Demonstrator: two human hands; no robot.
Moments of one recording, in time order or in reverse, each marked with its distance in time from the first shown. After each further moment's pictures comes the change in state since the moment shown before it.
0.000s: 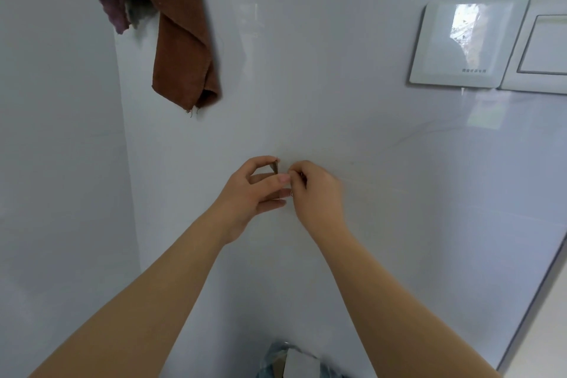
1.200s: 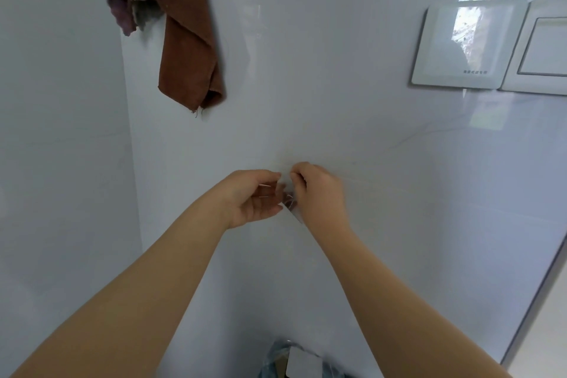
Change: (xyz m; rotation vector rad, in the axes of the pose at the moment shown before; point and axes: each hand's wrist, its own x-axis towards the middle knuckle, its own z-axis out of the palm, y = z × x) left_hand -0.001 0.024 0.002 -0.034 0.111 -0.393; right_hand -0.001 0.001 0.003 -0.141 0.012 -0.108
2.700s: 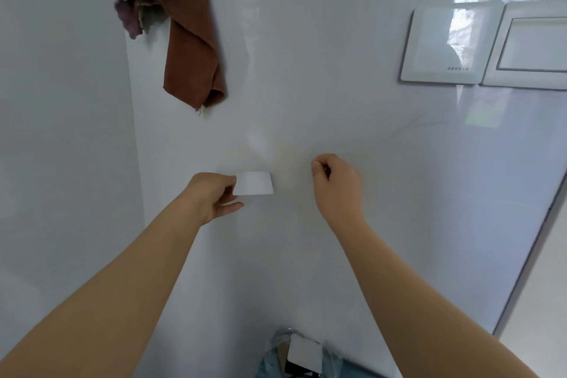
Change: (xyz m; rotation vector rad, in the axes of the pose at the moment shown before) left_hand 0.003 -0.011 -0.042 0.057 0.357 0.053; right_hand -0.011 0.005 -0.024 0.110 0.121 0.168
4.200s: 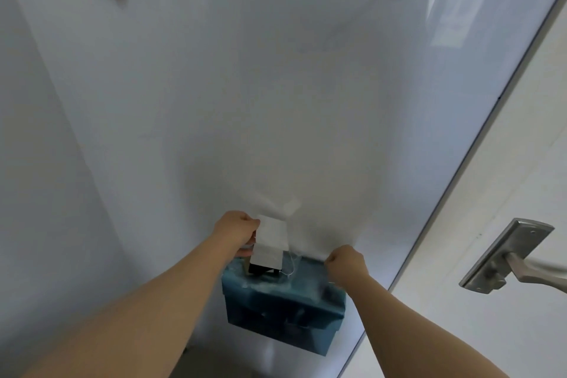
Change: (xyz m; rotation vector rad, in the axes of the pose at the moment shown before) left_hand -0.029 -0.199 0.068 0.410 -0.221 -0.287; right_hand -0.191 0.185 -0.023 -0.455 -0.695 0.881
